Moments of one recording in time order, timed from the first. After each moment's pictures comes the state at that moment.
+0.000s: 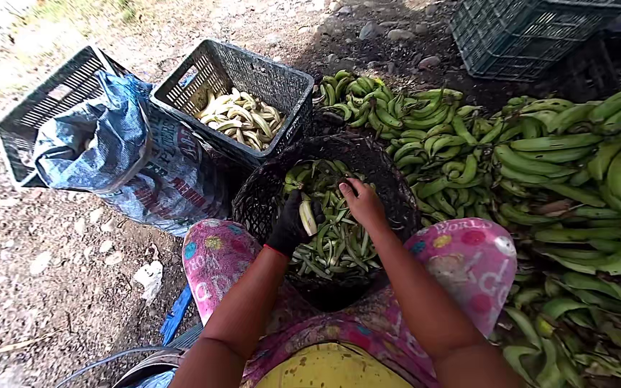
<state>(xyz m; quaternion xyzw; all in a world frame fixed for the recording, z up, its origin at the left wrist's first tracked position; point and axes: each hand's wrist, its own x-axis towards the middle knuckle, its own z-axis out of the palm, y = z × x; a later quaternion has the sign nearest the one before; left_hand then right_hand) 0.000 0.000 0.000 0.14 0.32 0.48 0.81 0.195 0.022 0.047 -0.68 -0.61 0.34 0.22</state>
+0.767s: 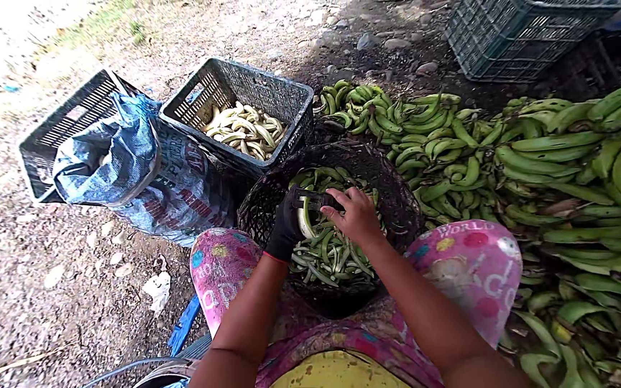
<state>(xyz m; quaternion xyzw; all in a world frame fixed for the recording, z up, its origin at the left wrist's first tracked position) -0.014 -0.001 0.027 0.43 0.46 0.52 0.57 0.179 0.006 0.041 -0.56 -0.76 0.14 0.29</state>
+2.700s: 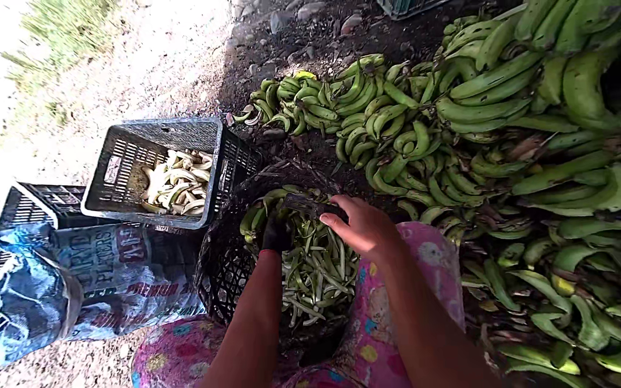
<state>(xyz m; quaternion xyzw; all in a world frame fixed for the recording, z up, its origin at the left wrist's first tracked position) 0.044 0.120 -0.133 0.58 0.70 0.18 0.38 0.323 0.028 0.113 -0.69 -0.57 0.41 0.17</state>
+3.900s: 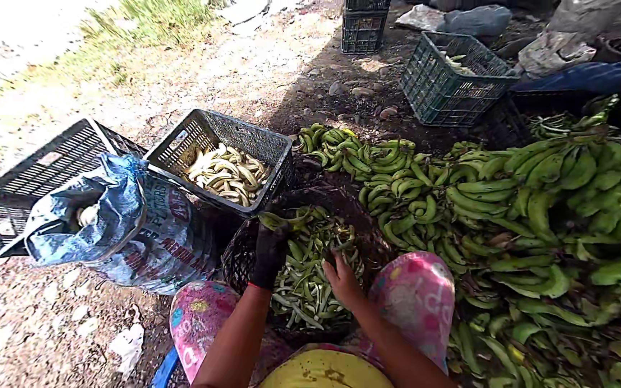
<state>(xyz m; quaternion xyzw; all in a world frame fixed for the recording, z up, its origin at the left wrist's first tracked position) -0.002 0.047 0.045 0.35 0.37 0.67 0.55 0.199 -0.038 0.030 -0.59 -0.59 0.46 0.31</state>
